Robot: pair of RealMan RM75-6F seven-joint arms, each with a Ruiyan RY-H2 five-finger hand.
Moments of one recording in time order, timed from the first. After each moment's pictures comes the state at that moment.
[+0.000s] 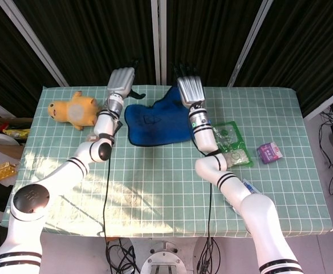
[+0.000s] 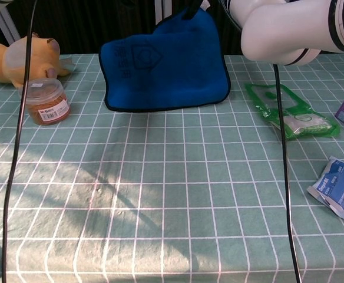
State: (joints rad) left arm -1.26 -1.72 -0.50 -0.67 0.77 0.57 0.12; right arm 1.33 -2.03 0.60 -0.34 -1.11 0.72 -0.09
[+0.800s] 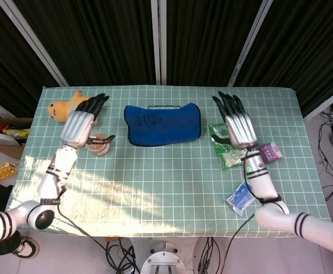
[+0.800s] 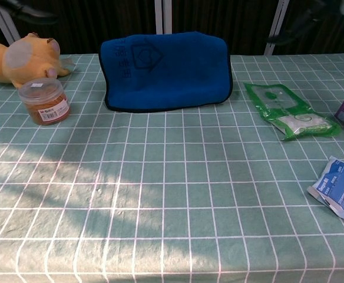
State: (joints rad) left arm -0.68 -1.26 -0.20 -1.66 1.16 1.22 0.16; right arm 0.66 -1.41 0.27 -1.51 -1.21 1.17 -0.22
